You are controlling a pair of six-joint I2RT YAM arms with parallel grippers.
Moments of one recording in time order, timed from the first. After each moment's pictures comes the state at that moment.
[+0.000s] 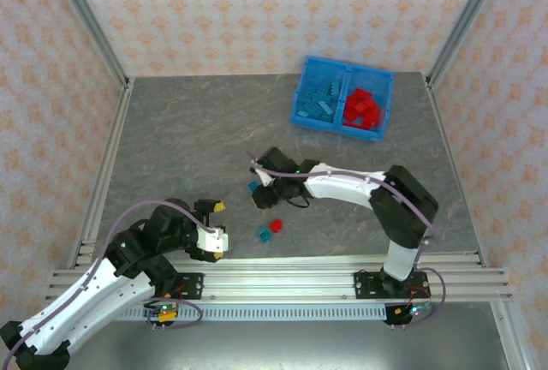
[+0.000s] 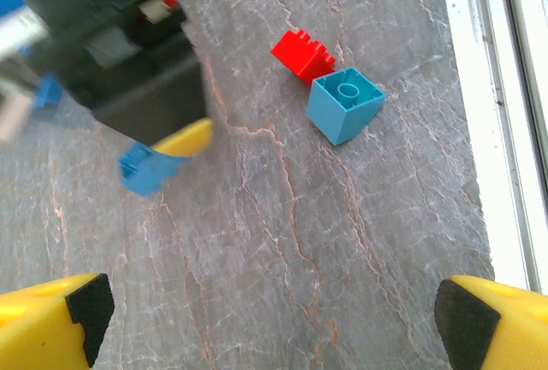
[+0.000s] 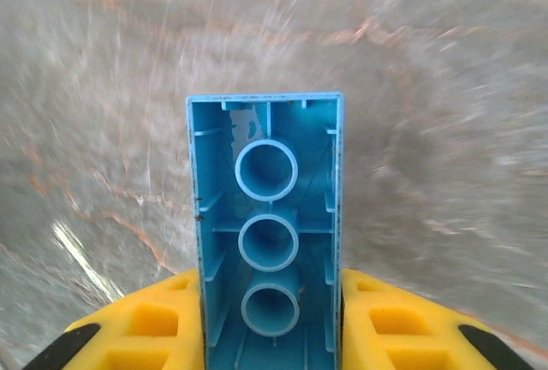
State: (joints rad) left arm -0.68 0.40 0.45 -0.77 0.18 0.93; right arm 0.88 1.75 1.13 -0.39 -0.19 0.31
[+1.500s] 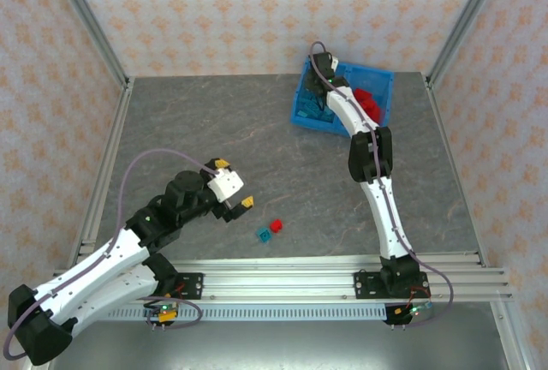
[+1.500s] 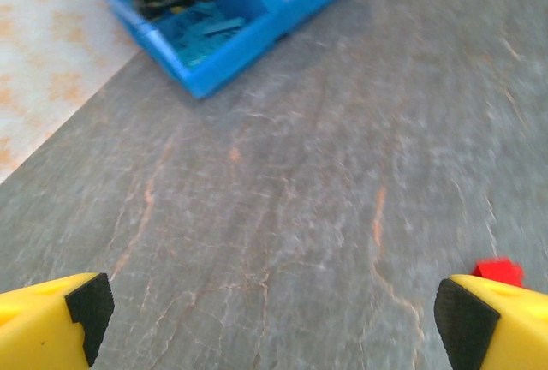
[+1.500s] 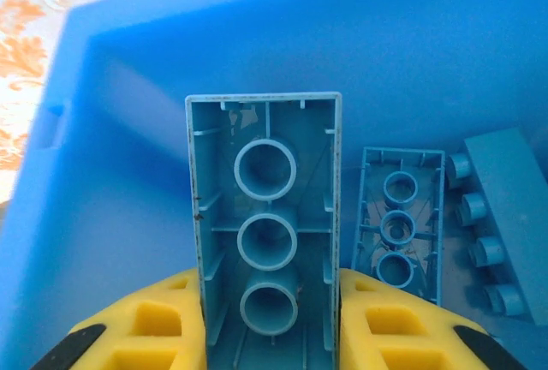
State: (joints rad) left arm -0.67 0.74 0.56 -0.25 -0.02 0.32; right arm 0.30 2.67 2.52 -0.56 0.18 0.56
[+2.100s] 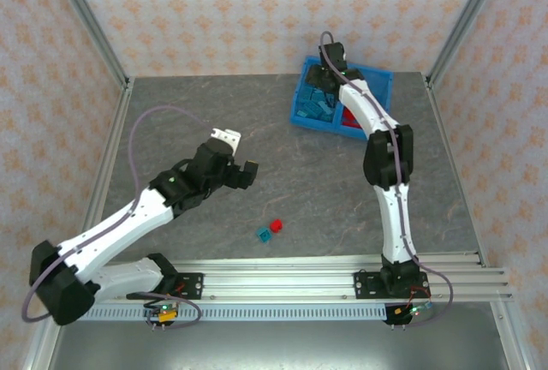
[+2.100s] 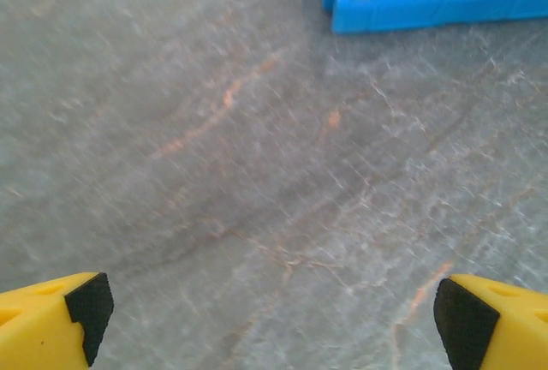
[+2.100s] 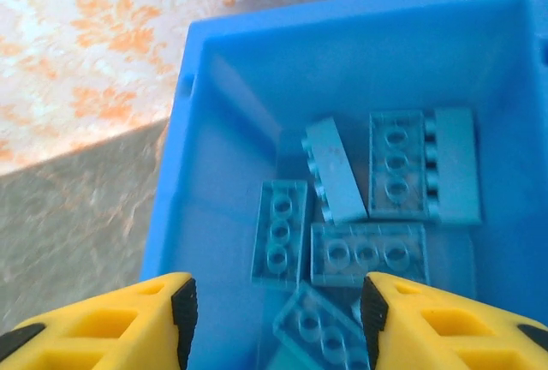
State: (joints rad) left arm -0.67 1.13 0.93 -0.53 -0.31 -0.28; right arm 0.29 2.30 2.16 -0.59 0.07 0.52
